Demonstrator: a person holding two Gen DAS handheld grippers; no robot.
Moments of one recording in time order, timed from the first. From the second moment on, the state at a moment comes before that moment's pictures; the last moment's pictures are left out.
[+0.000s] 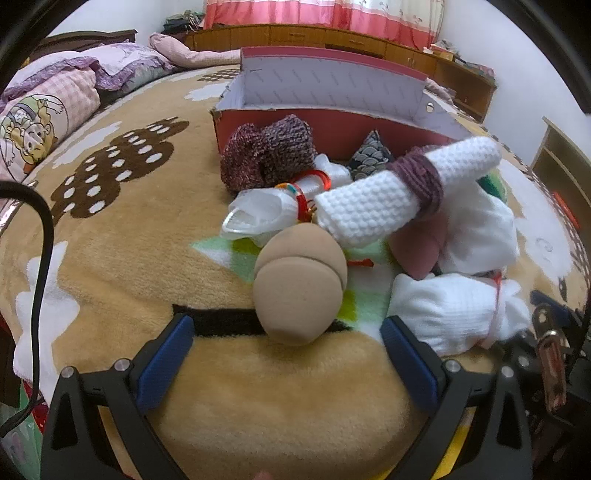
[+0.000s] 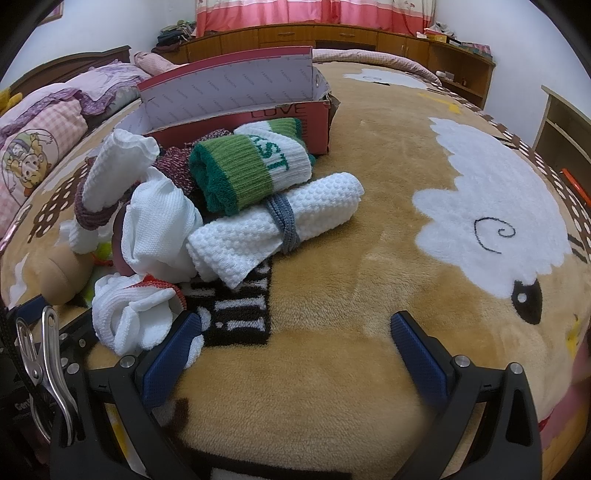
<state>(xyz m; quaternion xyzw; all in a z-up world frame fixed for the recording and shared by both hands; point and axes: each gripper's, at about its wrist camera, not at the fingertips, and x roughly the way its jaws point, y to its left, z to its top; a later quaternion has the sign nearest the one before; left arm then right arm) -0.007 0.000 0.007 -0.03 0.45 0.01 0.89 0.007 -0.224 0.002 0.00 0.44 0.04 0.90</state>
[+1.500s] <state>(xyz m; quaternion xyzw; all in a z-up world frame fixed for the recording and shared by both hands) 0.012 0.015 0.025 -0.04 0.46 -0.05 0.88 -0.008 -0.180 0.030 0.03 0.45 0.24 0.86</state>
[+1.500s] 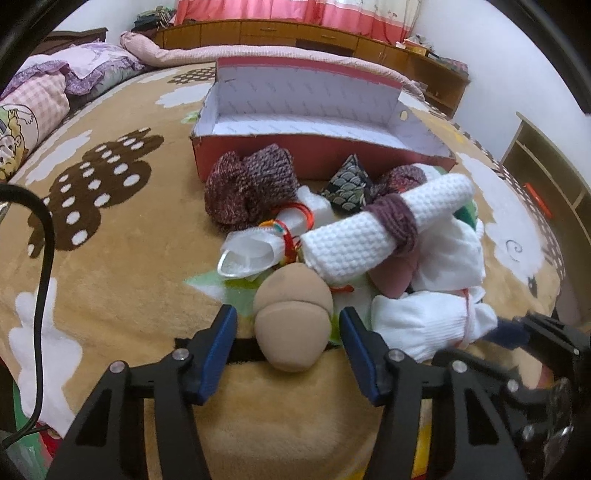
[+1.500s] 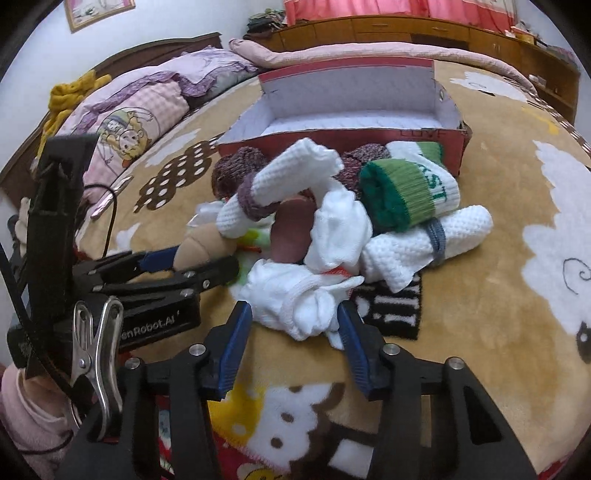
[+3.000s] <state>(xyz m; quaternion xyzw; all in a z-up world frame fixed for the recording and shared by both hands) -0.038 0.022 0.063 -0.04 0.44 -0.07 0.89 -0.036 -0.206 0.058 0.03 0.41 0.27 0.87</state>
